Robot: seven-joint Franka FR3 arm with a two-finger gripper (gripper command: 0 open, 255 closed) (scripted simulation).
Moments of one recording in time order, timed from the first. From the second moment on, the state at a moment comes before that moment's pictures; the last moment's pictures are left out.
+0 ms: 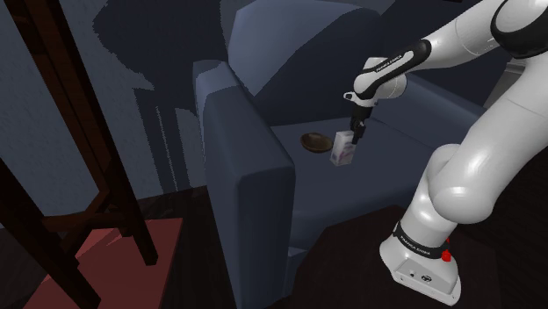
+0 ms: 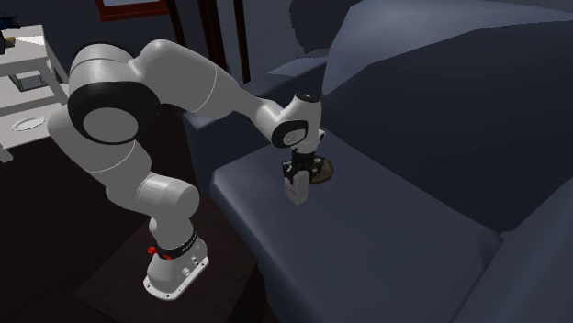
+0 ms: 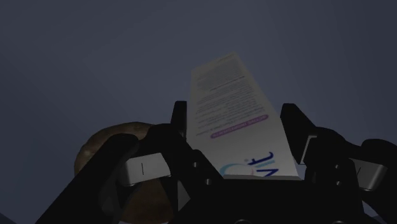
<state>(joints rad) 0.11 -0.23 -0.87 -2.46 -0.19 2.31 -1.16</state>
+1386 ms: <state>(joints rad) 0.07 -0.37 -0.78 -2.34 -0.26 2.06 -1.09</state>
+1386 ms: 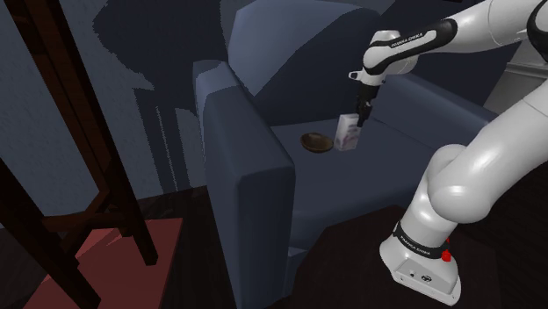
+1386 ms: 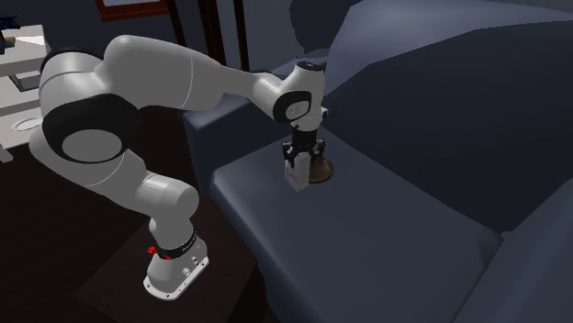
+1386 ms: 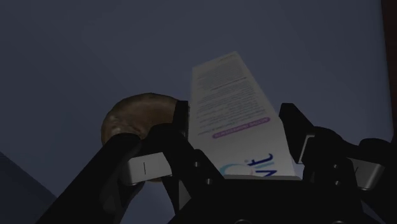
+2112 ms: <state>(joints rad) 0.12 -0.29 -0.78 -2.15 -0.18 1.94 -1.11</state>
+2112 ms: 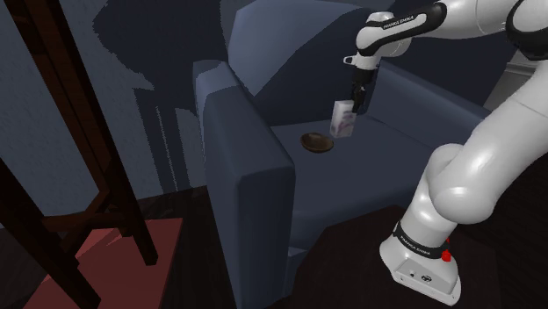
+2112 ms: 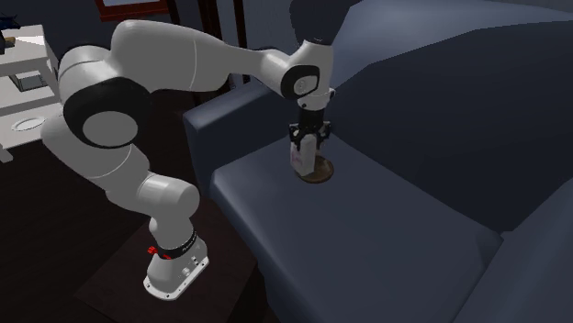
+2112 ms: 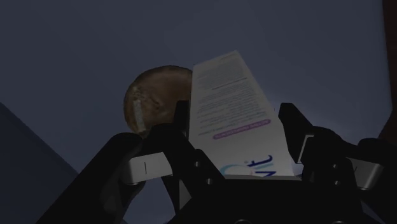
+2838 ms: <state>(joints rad) 0.16 0.13 -0.84 -1.74 0.13 1.82 -1.24</state>
